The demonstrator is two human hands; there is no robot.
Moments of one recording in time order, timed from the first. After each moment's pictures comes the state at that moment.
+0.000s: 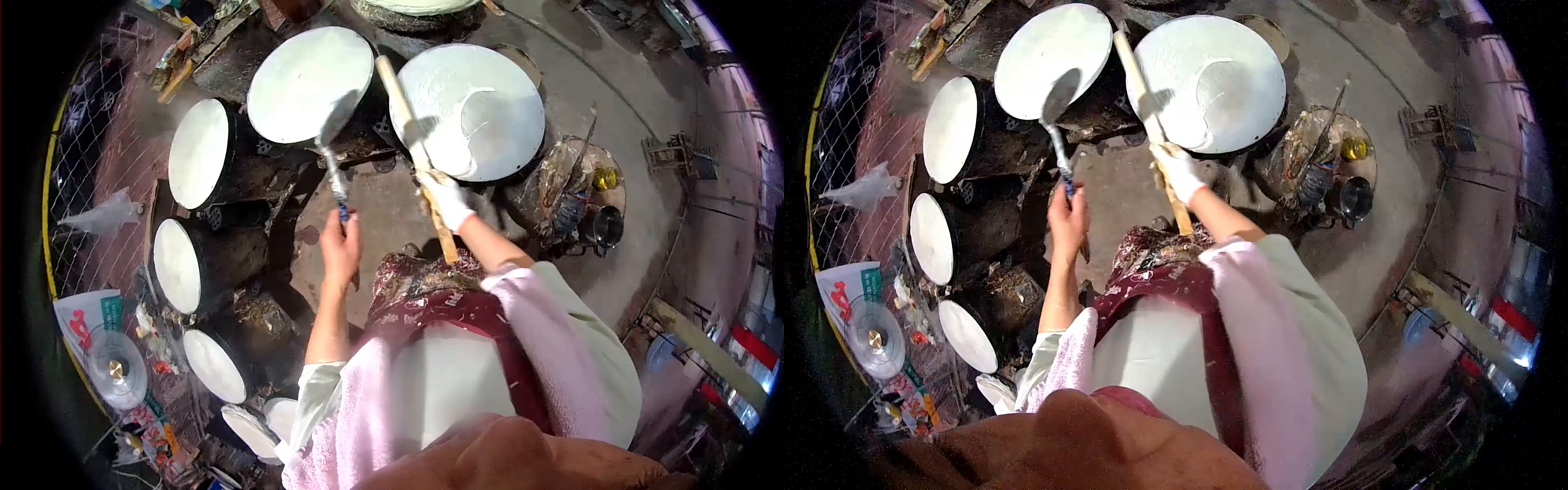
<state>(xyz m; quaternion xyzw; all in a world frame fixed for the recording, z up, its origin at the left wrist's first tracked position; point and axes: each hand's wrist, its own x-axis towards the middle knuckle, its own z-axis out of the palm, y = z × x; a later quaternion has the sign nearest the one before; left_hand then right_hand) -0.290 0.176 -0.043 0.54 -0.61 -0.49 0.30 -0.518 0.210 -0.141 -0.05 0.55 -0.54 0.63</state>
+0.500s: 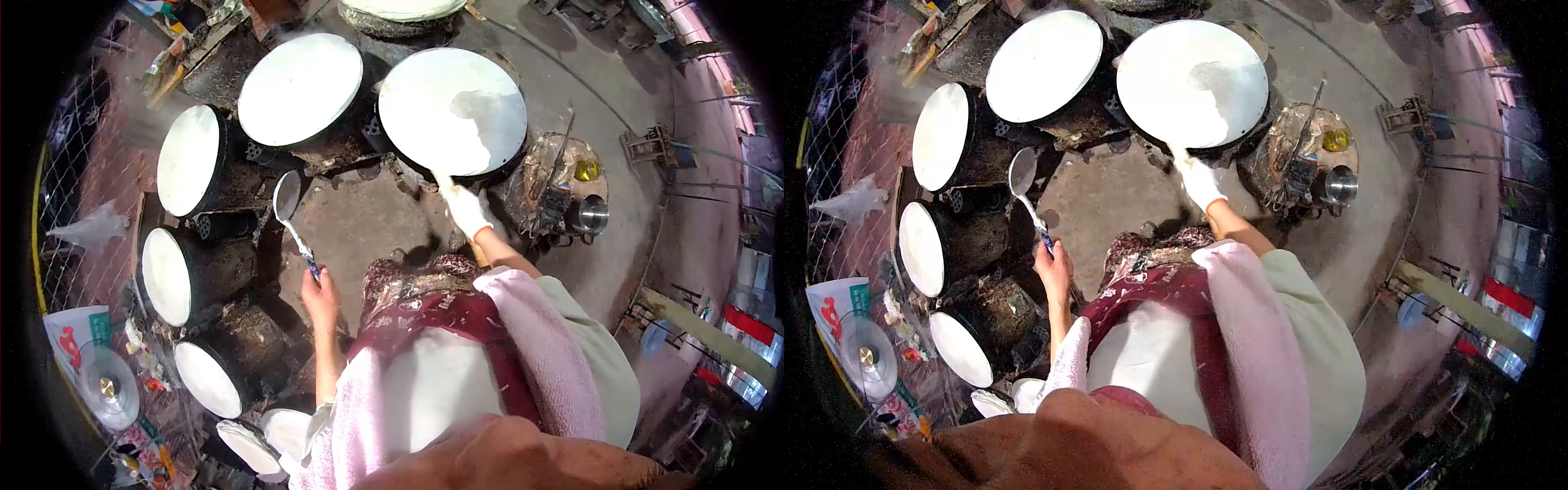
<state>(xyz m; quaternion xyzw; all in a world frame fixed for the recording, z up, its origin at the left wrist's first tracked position) -0.177 0.241 -0.093 0.63 -0.54 -0.47 0.31 -0.545 0.276 -0.163 -0.26 0.79 -0.36 0.42</state>
